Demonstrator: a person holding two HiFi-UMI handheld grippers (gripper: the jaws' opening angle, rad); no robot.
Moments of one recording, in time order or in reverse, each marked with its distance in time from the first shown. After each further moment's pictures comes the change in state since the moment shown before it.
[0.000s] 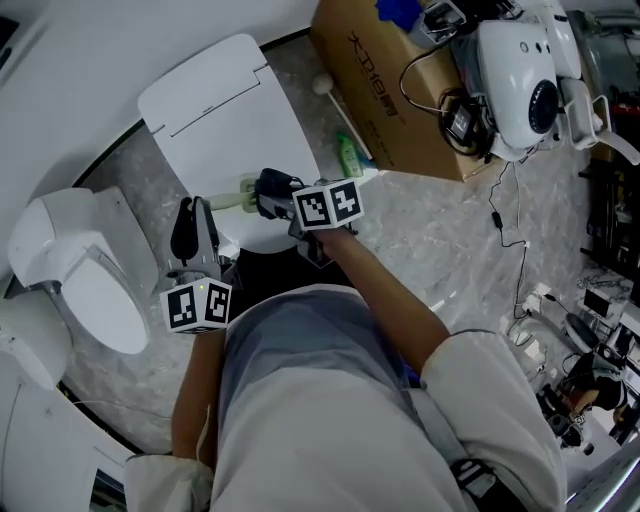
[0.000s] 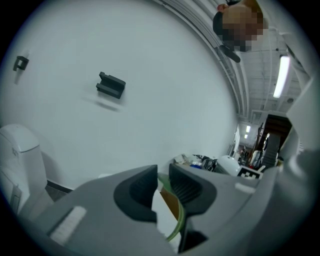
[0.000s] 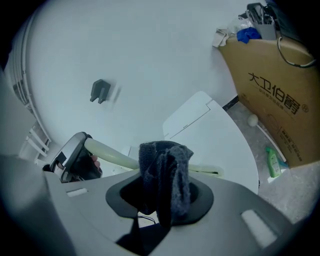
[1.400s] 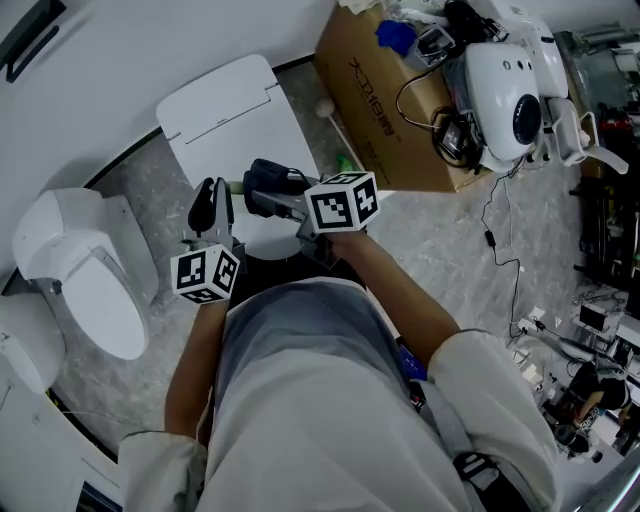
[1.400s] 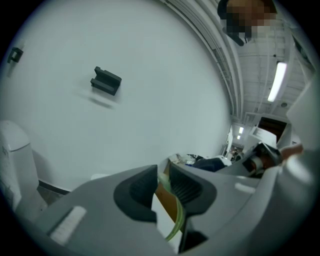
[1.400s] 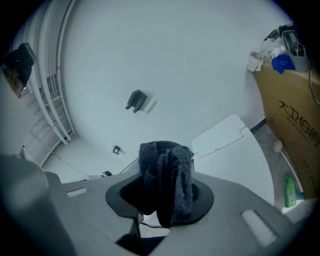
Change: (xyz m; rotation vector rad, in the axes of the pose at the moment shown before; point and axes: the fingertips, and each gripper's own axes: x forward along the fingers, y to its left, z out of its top) left arm 0.004 0.001 0.005 -0.004 0.016 -0.088; right arm -0.048 0.123 0.046 -0.196 -0.129 0.184
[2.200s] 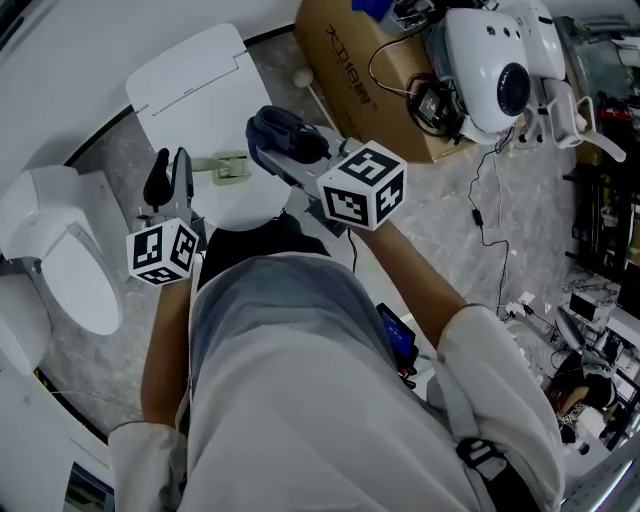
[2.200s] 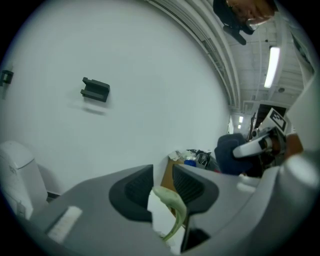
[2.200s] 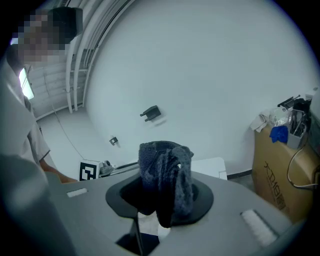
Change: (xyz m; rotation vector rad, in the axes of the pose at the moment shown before) left arm -0.009 -0.047 0.002 0.112 0.028 0.041; right arm -0.128 0.003 0.034 -0.413 -0.134 -0.103
